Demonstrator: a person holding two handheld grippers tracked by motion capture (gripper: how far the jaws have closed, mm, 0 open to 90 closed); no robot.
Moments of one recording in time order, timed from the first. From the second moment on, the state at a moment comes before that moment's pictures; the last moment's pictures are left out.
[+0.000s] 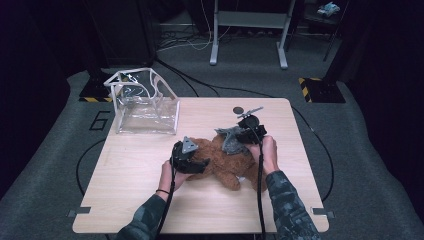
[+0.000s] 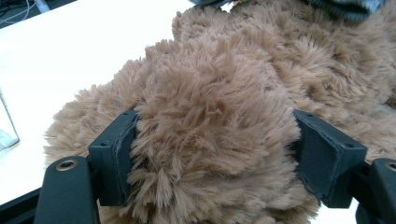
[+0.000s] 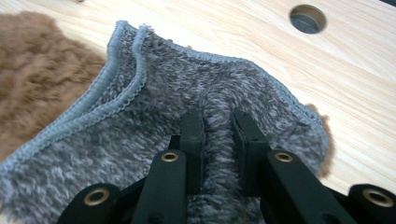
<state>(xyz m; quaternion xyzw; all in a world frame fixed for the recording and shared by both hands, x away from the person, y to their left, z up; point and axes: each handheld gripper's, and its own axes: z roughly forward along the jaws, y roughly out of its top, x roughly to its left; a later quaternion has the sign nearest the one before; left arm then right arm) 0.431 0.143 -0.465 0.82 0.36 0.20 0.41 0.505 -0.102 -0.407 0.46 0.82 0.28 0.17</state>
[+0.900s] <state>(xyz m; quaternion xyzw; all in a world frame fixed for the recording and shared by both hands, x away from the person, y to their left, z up) 0.431 0.143 -0.464 0.81 0.36 0.20 0.41 0.484 -0.131 -0.367 0.47 0.79 0.34 0.19</state>
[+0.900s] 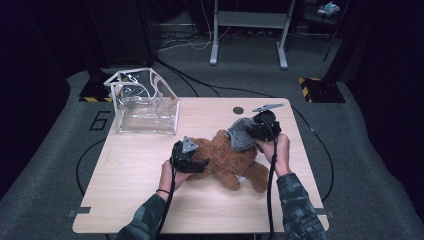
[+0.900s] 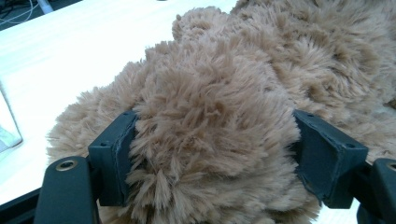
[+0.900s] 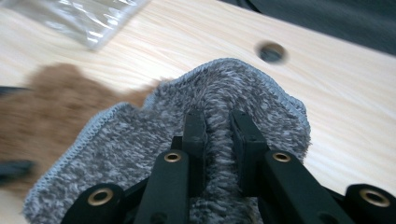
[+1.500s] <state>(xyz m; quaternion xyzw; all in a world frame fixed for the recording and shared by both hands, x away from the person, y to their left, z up) 0.431 0.142 -0.464 0.81 0.36 0.20 0.41 0.492 -0.051 -0.406 0.41 0.85 0.29 0.15</state>
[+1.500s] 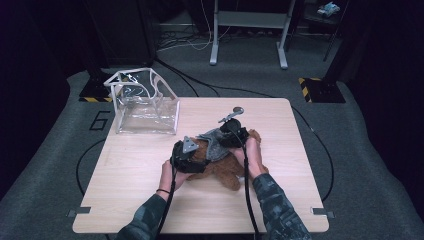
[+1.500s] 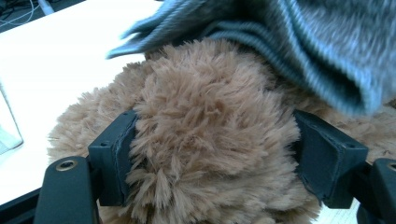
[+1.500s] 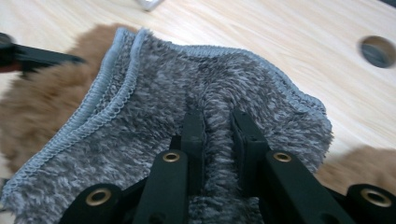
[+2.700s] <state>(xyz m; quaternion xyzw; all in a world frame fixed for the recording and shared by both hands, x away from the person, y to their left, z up) 0.441 0.143 -0.460 0.82 0.37 0.19 0.40 0.438 -0.091 -0.371 0.40 0.82 0.35 0.21</state>
